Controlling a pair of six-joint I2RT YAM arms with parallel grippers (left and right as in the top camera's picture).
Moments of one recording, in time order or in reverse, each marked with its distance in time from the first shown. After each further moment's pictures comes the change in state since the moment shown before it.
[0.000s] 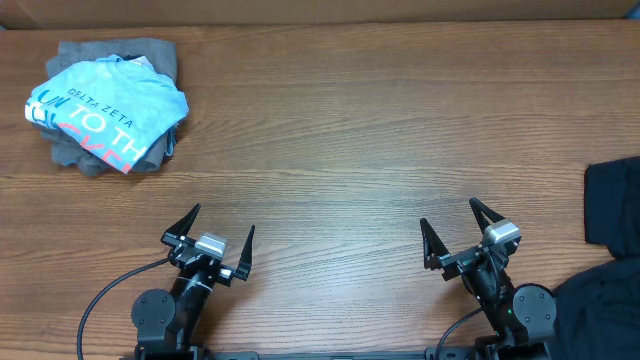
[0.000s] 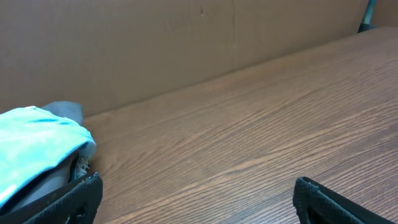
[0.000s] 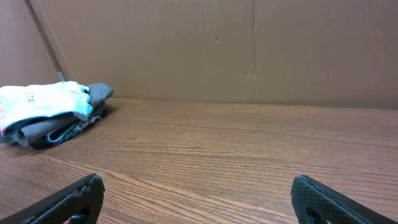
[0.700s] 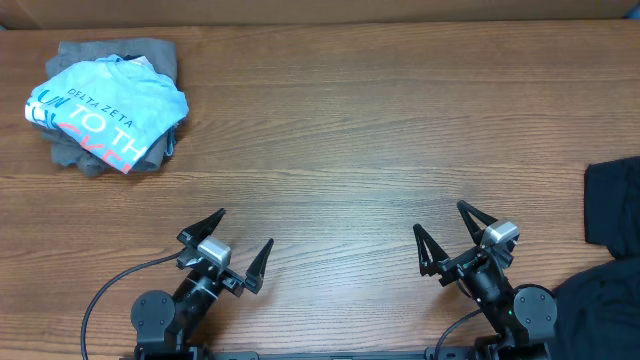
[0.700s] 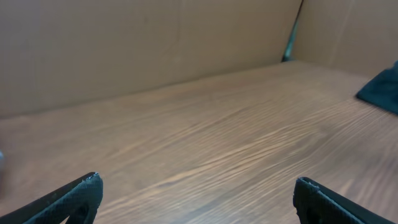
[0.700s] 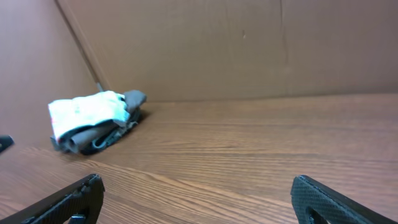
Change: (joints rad) left arm 0.000 0.000 0.000 0.023 0.232 -0.191; right arm 0.000 0.000 0.000 0.019 -0.102 0.137
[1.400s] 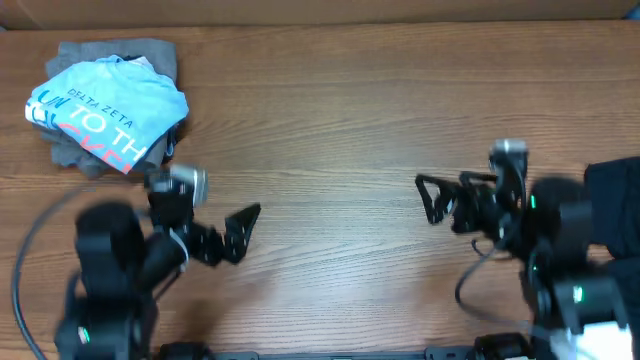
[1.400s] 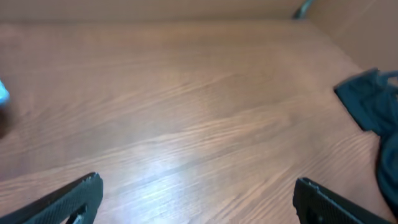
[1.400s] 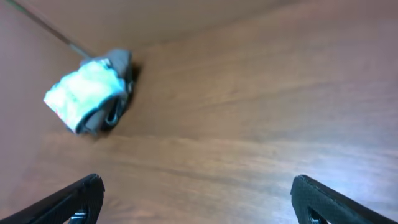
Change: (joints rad) left arm 0.000 0.698 0.900 -0.732 -0.050 0.002; right arm 0.000 0.827 0.856 -0.613 -0.035 0.101
